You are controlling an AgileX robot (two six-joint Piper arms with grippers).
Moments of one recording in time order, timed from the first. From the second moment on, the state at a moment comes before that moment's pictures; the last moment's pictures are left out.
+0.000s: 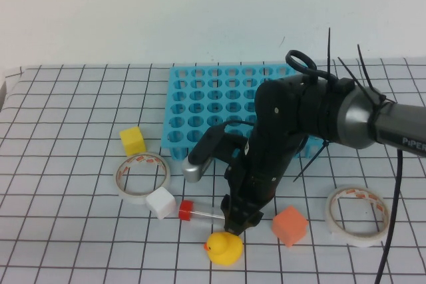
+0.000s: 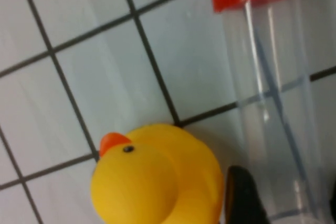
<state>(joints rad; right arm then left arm) 0.67 2.11 -1.62 0.28 1.01 -0.59 -0.04 0.23 -0.22 0.01 0.19 0.07</state>
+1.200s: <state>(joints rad) 0.67 1.72 -1.92 0.00 1.25 -0.37 -0.04 0.23 -0.22 0.01 0.20 0.08</state>
